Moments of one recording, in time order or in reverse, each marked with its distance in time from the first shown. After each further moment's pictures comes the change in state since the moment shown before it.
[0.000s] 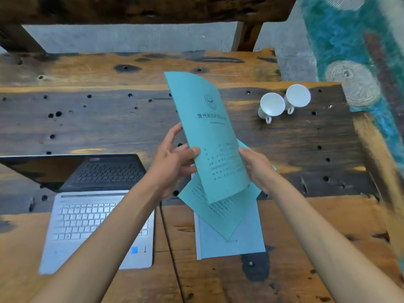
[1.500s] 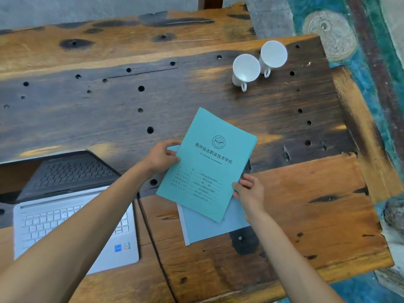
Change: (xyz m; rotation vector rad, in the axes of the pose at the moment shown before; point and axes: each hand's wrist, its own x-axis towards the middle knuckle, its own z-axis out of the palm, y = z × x) left_hand 0.103 -0.112 -0.039 0.786 -0.118 -0.388; right_hand -0.042 0.153 -0.022 0.171 0.610 0.134
